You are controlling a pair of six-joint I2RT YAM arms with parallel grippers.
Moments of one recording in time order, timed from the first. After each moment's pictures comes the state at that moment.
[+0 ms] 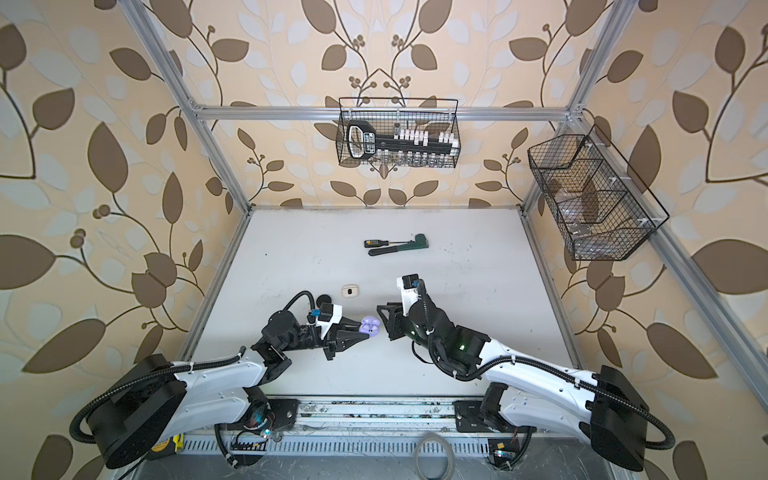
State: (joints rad) left arm -0.67 1.13 0.18 1.00 0.78 -0.13; right arm 0.97 1.03 0.59 0.05 0.19 0.64
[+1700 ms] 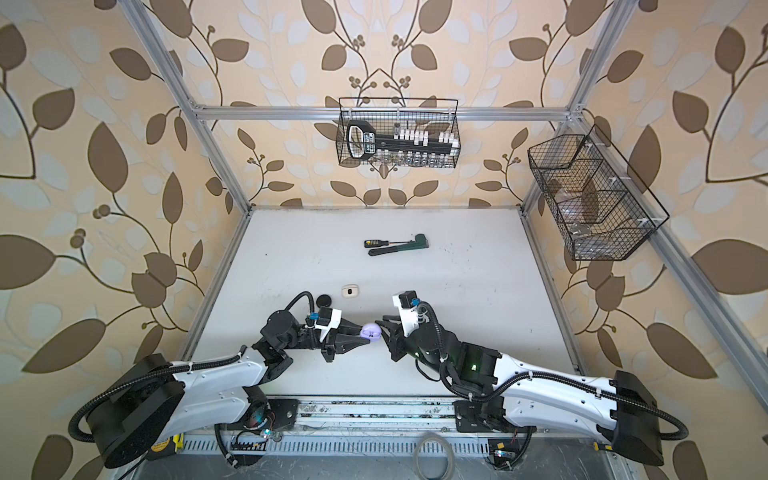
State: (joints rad) left arm -0.68 1.13 0.20 1.04 0.86 -0.11; right arm 1.16 0.86 0.50 0.07 0.31 0.50
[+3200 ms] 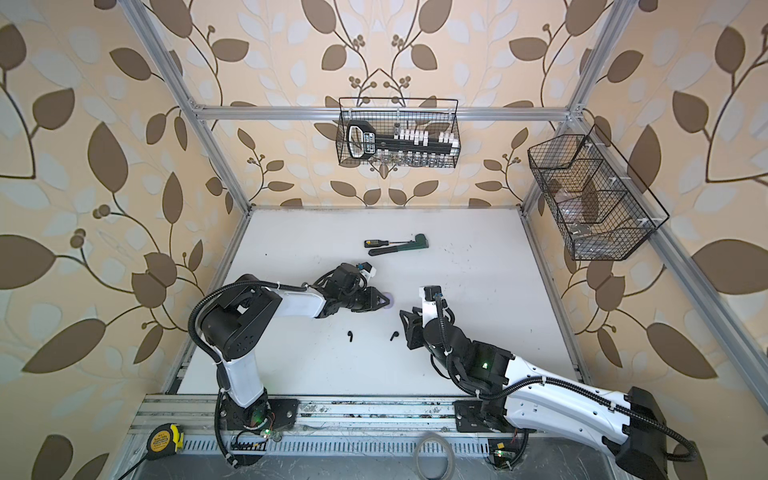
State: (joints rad) left arm -0.58 1.87 0.87 0.27 0.51 -0.73; right arm 1.05 0.79 0.50 -0.16 0.49 0.62
